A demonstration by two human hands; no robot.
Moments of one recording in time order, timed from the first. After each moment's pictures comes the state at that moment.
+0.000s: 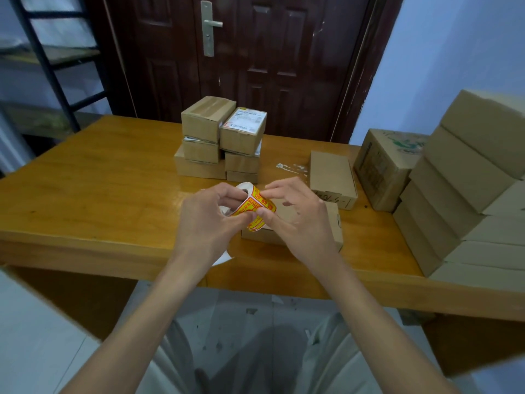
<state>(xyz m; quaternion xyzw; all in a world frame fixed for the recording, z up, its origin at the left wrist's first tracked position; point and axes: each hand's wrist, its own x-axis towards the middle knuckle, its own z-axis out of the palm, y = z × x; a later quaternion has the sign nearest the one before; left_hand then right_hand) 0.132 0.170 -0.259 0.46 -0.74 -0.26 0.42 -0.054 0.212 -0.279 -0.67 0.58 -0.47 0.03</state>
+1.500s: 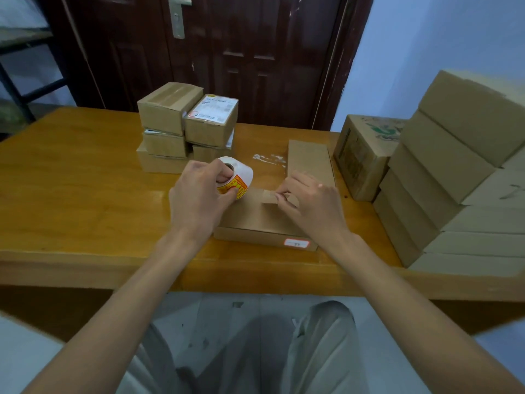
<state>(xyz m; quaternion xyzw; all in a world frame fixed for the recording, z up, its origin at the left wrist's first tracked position) 0.077 0.113 -0.281 0.49 -0.78 -0.08 0.39 -0.142 0.186 -0.295 -0.71 0.61 -0.29 -0.20</state>
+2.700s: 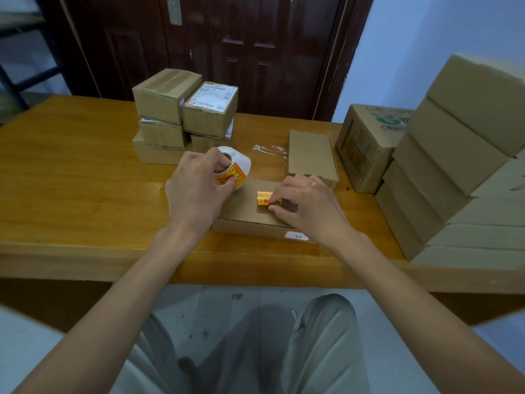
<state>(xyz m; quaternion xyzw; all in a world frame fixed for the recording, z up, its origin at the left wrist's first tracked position) 0.074 0.114 -0.282 0.51 -0.77 -0.07 0.39 -0.140 0.193 -0.298 -0.74 0.64 -0.17 -0.08</state>
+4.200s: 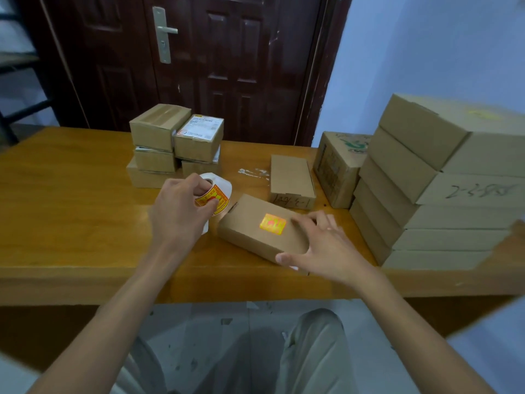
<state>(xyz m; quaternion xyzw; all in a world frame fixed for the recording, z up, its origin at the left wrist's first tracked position) 0.093 0.132 -0.272 0.50 -0.75 -0.13 0.41 -0.145 0.276 -0.277 -0.60 0.80 -0.07 0.08</state>
